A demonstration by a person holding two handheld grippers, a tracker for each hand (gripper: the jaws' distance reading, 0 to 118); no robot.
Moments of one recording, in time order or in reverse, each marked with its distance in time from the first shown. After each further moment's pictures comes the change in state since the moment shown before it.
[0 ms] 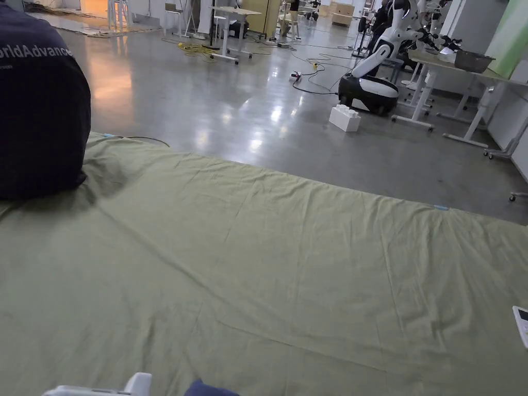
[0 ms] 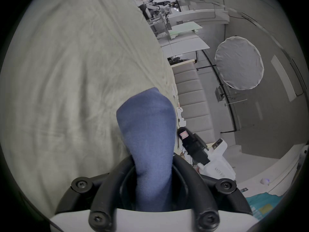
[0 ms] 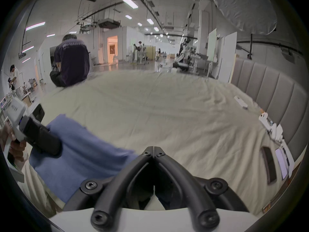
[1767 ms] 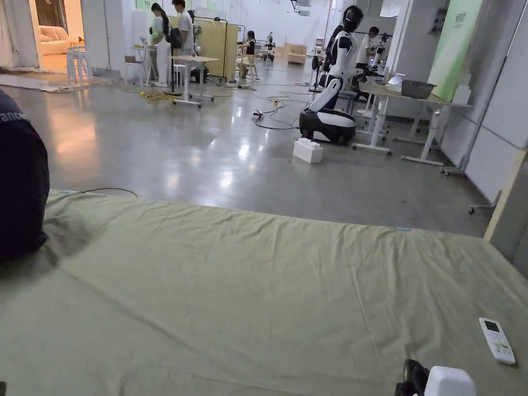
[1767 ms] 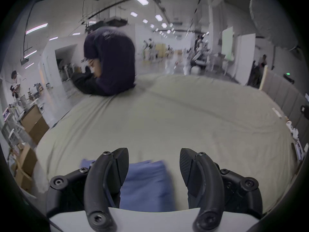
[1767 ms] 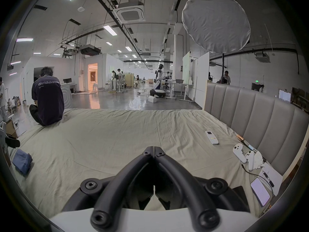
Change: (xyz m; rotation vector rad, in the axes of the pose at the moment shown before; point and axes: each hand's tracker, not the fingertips) left arm 0.036 0.035 0.149 0.619 1.055 -0.568; right arm 0.092 0.087 0.003 0.198 -0.184 -0.092
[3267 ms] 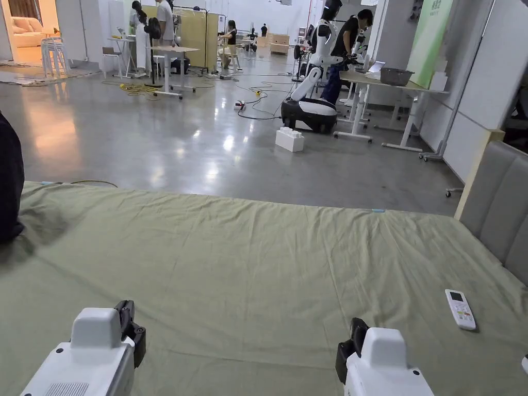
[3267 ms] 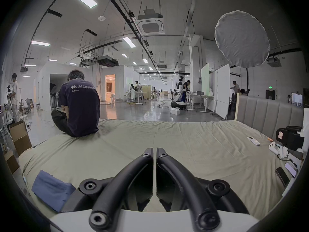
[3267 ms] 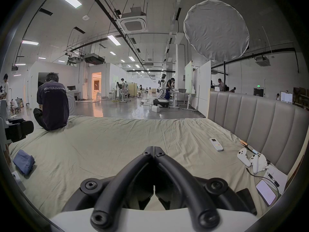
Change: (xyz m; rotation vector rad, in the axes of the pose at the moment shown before) left arm 0.236 0.035 0.052 0.343 -0.053 -0.035; right arm -0.017 -0.007 0.013 0.115 0.030 0.011
